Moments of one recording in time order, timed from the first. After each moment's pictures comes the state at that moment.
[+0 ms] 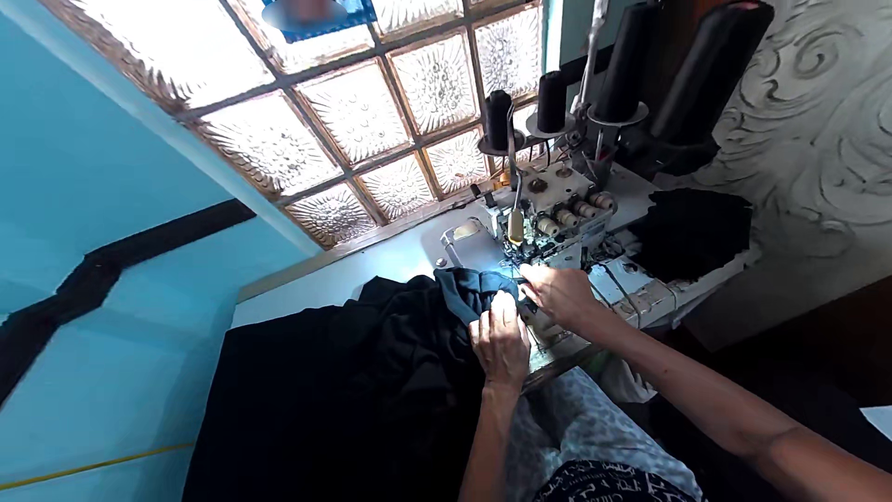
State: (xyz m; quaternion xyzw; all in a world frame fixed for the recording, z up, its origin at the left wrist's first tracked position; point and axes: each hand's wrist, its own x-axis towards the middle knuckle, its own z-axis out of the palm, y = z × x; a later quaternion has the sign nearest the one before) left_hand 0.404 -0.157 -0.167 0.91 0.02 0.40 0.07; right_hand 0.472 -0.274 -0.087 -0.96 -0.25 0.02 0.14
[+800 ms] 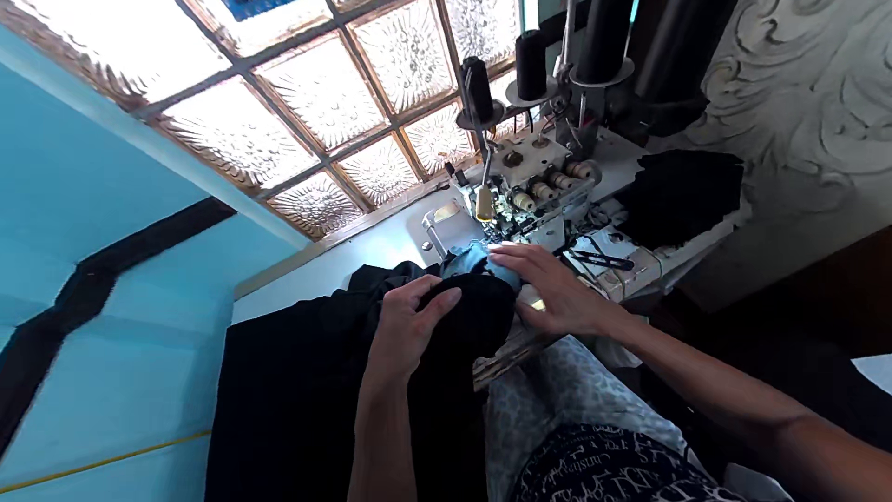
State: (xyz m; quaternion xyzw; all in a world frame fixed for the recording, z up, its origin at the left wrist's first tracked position) left_hand 0.363 -0.075 -0.041 0.84 -0.07 0.11 0.53; right_hand 0.446 -0.309 -0.107 -0.76 -0.49 -0.17 0.40
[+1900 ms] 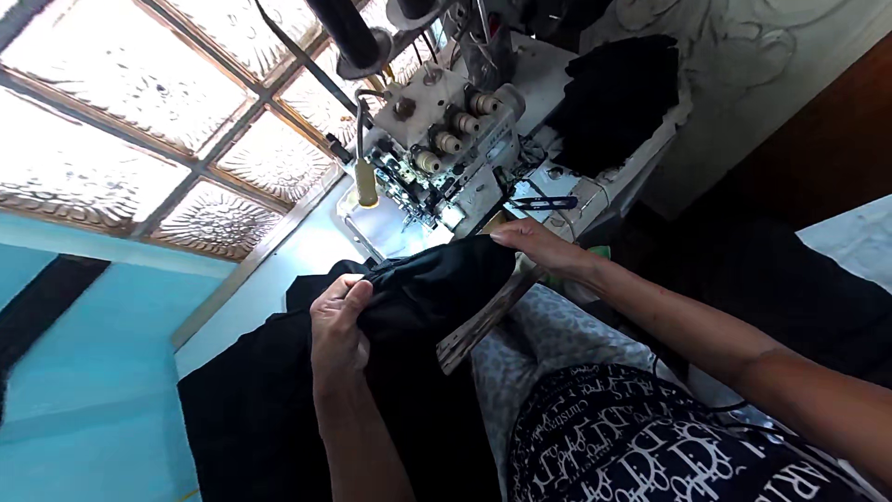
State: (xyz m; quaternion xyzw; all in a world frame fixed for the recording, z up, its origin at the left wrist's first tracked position) left_hand 0.396 -0.066 -0.082 0.76 -0.03 0.06 0.65; right_hand 0.454 -0.357 -0.155 -0.65 -0.19 0.13 0.72
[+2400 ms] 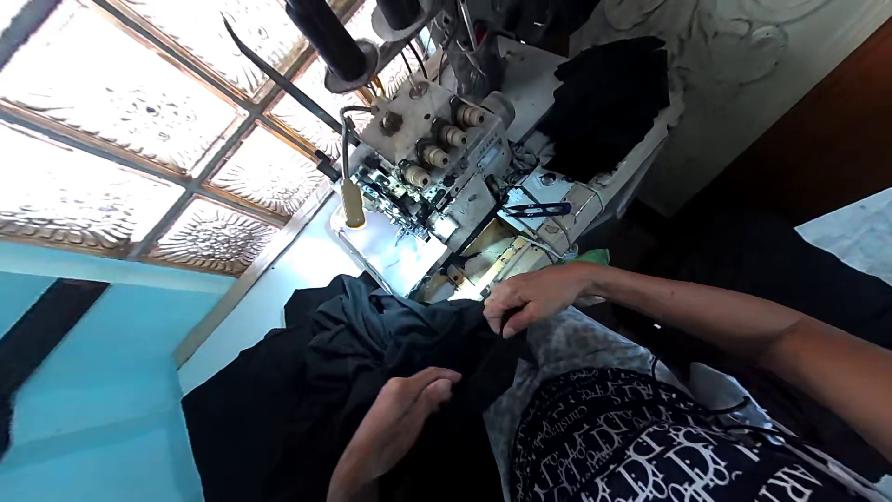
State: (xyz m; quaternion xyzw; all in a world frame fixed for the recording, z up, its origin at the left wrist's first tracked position) left_hand 0.325 -0.082 -0.070 0.89 -0.19 -0.25 0.34; right_hand 0.442 -0.364 -0.146 -0.64 -0.53 0.27 0.49
